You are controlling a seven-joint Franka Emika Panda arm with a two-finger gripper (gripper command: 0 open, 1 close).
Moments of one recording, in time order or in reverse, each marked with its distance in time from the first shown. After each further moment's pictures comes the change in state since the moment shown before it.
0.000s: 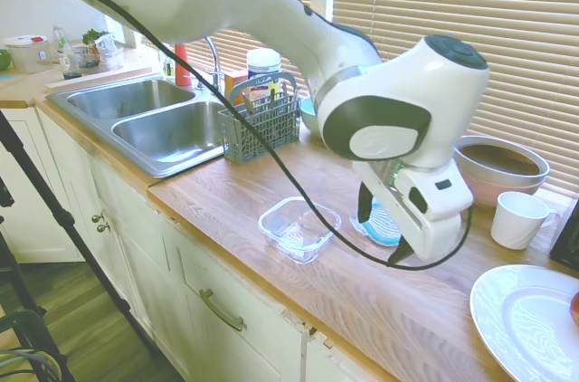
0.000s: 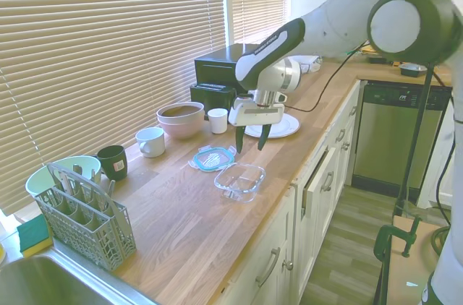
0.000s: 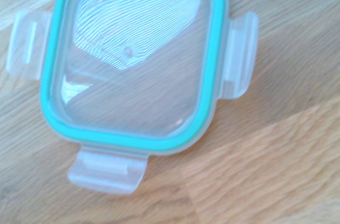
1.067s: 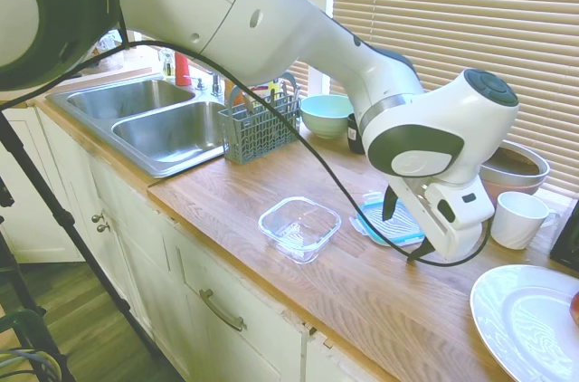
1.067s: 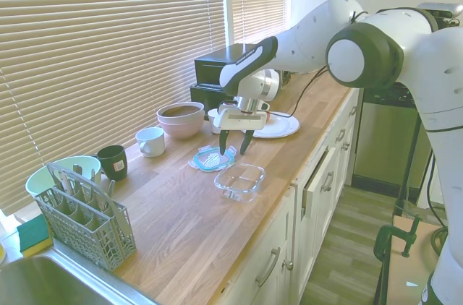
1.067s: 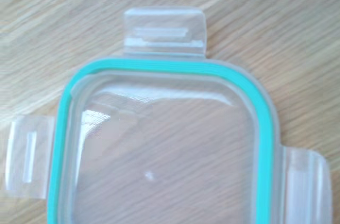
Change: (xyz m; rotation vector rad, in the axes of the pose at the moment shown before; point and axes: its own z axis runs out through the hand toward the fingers) arm 0.031 -0.053 0.044 0.052 -0.046 0.000
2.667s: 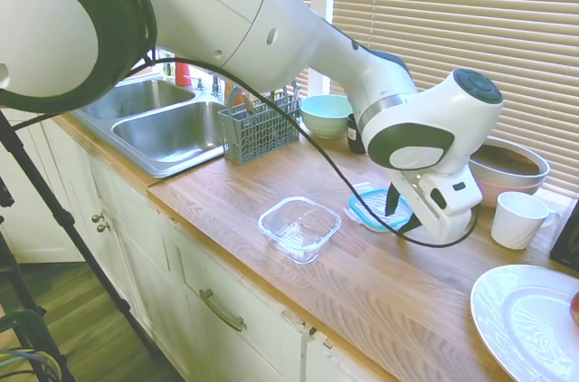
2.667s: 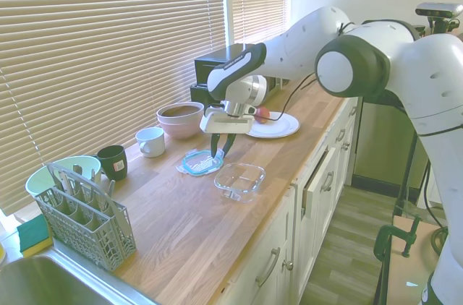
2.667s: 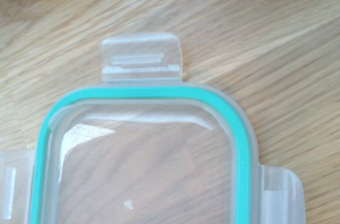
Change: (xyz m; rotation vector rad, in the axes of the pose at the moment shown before) arm -0.006 -0.032 0.021 0.017 0.000 -0.025
